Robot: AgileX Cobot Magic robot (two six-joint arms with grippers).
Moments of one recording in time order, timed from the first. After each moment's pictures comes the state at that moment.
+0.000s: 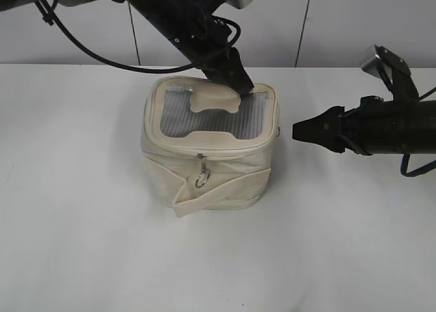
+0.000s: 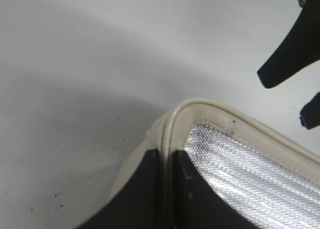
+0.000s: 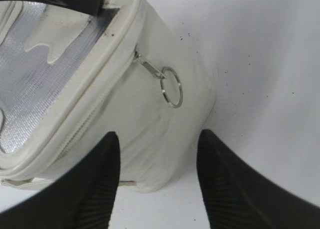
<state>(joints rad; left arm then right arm) -0.50 2.31 -2.07 -0.67 1.12 0.98 0.13 1.73 -0.69 1.82 0.59 -1.75</state>
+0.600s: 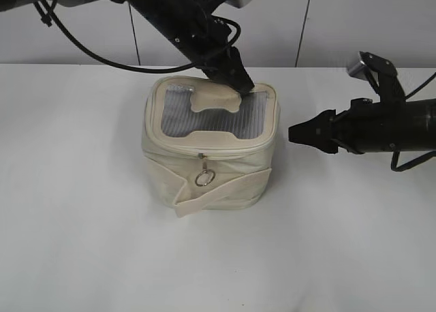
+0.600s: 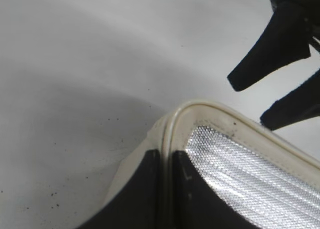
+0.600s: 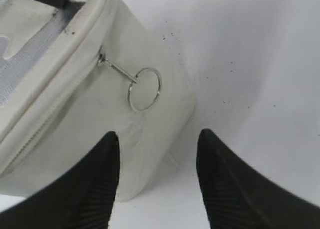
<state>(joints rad) -0.50 2.31 -2.07 -0.68 1.12 0.95 0.13 1.81 -0.75 1.83 0.56 -1.83</state>
